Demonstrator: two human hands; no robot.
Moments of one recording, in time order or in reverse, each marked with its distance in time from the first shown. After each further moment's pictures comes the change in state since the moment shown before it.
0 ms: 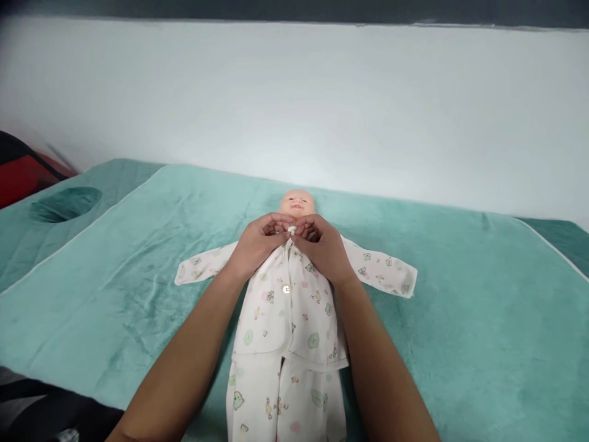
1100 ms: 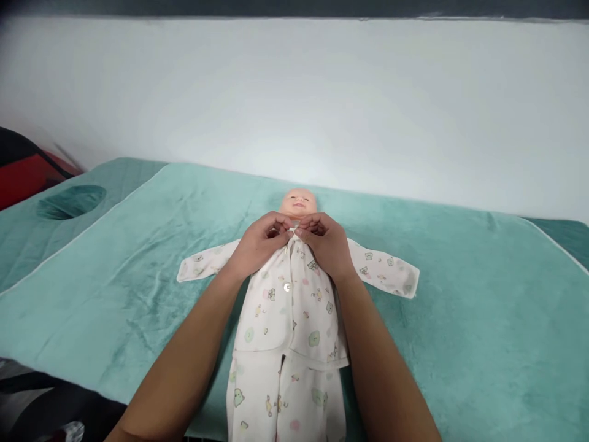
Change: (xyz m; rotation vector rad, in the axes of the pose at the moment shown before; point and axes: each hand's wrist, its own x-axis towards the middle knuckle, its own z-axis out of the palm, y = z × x) left_hand -0.005 0.004 -0.004 0.284 -0.068 0.159; right_hand 0.007 0.013 0.000 0.148 0.075 0.026
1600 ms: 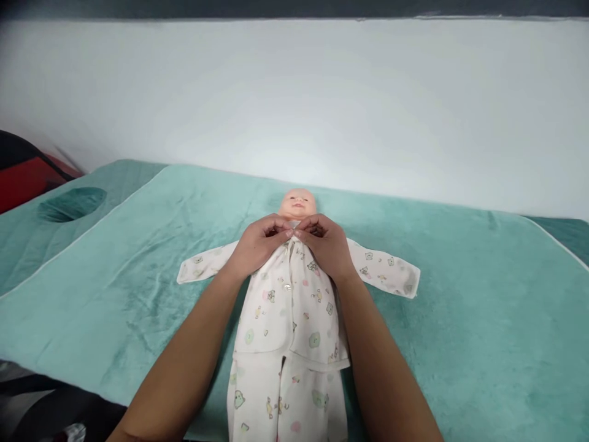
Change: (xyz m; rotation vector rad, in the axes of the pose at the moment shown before) left_hand 0.002 -0.001 -0.002 0.041 -0.010 0.000; right_hand -0.003 -0.004 -0.001 -0.053 -0.020 0.011
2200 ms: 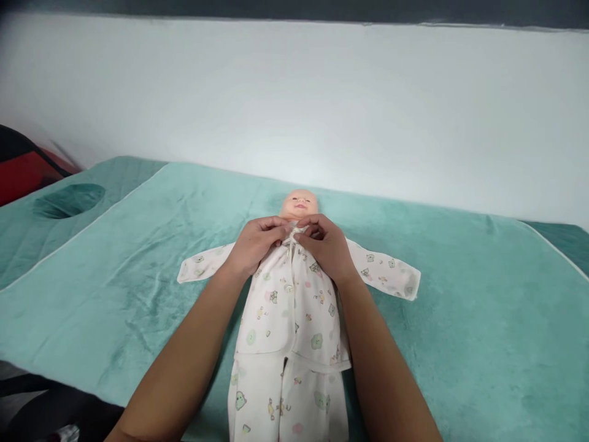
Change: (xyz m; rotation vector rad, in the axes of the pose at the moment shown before) left_hand 0.001 -0.002 0.000 -0.304 0.039 -0.252; right_hand -0.003 -0.007 0.001 -0.079 -0.054 0.017
